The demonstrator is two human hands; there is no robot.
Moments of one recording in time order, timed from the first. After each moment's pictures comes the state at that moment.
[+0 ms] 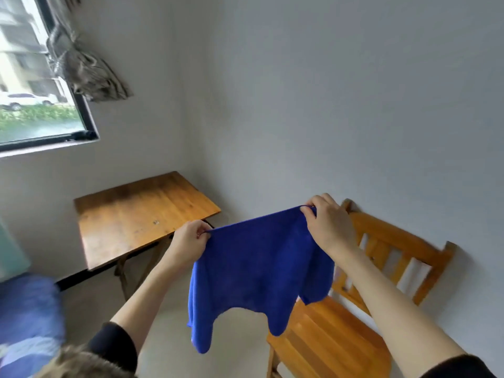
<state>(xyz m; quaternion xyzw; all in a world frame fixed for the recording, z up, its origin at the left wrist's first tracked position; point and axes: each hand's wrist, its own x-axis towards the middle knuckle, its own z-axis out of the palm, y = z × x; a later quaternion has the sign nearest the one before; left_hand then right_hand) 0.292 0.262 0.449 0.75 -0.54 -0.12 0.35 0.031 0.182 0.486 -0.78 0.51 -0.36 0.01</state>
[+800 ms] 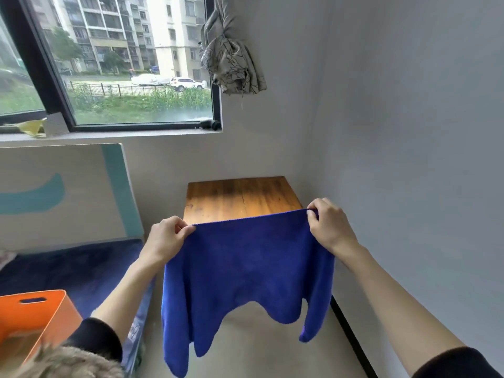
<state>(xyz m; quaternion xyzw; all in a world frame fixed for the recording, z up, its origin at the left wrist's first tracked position) 0.617 0.207 0.429 0.89 -0.26 -0.01 0.38 0.408 -0.037 0.456 -0.89 0.31 -0.28 0.18</state>
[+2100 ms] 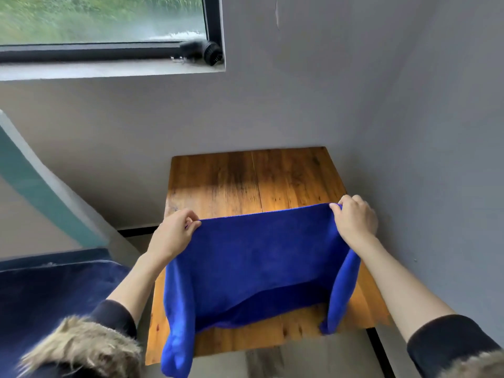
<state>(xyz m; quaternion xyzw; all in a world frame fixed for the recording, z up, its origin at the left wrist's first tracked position) 1.014 -0.078 0.268 0.92 -0.28 -0.11 0.26 0.807 -0.367 0.287 -0.89 0.45 -0.09 0.06</state>
